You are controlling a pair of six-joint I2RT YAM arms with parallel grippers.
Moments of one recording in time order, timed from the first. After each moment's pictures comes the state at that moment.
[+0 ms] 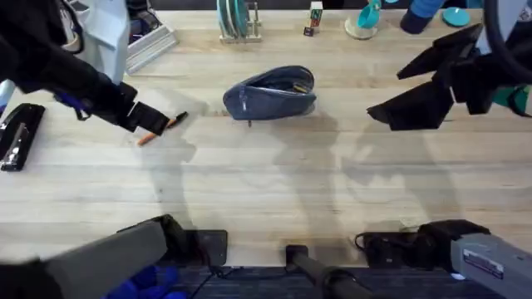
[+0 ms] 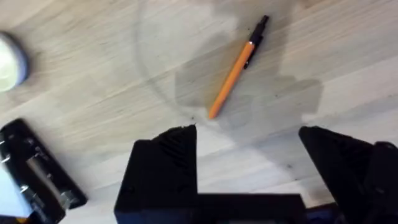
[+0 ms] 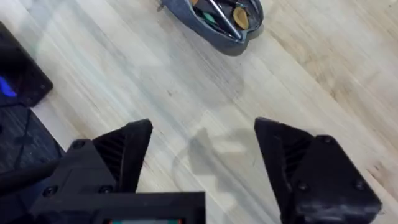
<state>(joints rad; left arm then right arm) 0.36 1.34 1.13 -1.12 0.06 0.78 0.11 1.14 1.31 -1.27 -0.47 -0.55</state>
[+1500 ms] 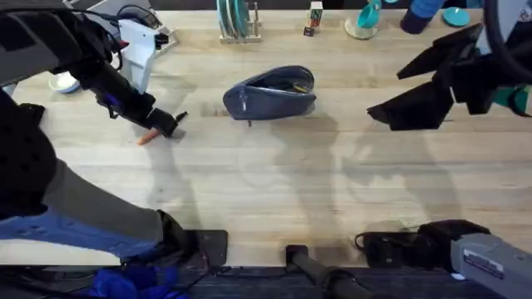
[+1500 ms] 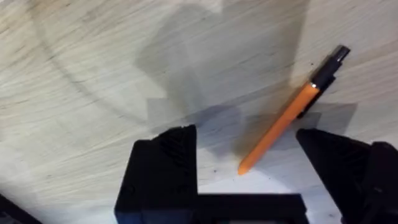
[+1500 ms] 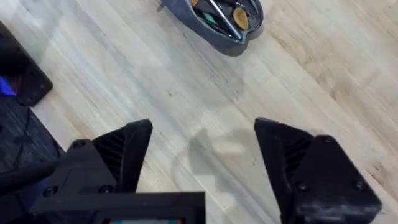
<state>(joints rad) 0.38 1.75 1.13 -0.88 0.01 0.78 0.11 1.14 1.31 -1.27 -0.47 -0.55</state>
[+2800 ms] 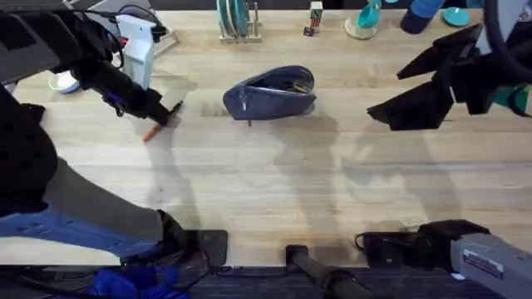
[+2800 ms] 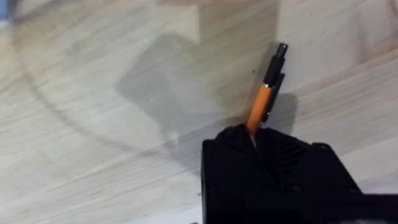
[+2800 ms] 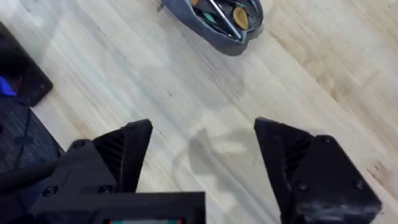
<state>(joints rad) 0.38 1.75 1.14 -0.87 0.15 0.76 0.11 1.14 1.31 -1.27 -0.47 -0.55</state>
